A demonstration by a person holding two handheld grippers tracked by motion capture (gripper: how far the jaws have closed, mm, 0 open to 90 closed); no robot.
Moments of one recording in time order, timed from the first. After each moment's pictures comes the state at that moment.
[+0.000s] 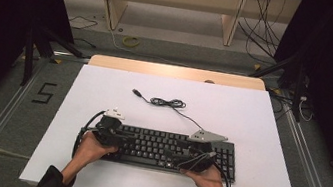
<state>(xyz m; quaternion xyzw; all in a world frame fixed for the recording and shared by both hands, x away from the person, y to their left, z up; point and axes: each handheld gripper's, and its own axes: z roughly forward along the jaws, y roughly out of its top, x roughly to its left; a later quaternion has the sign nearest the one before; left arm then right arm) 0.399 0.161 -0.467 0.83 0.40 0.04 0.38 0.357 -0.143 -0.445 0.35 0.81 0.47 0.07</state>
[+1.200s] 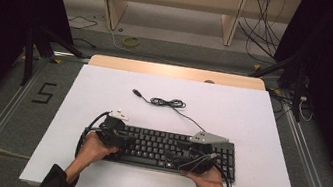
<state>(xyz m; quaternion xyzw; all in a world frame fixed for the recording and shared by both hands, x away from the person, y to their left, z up) 0.402 0.155 -0.470 0.84 0.40 0.04 0.37 0.354 -0.145 -0.445 0.35 0.81 0.47 0.07</state>
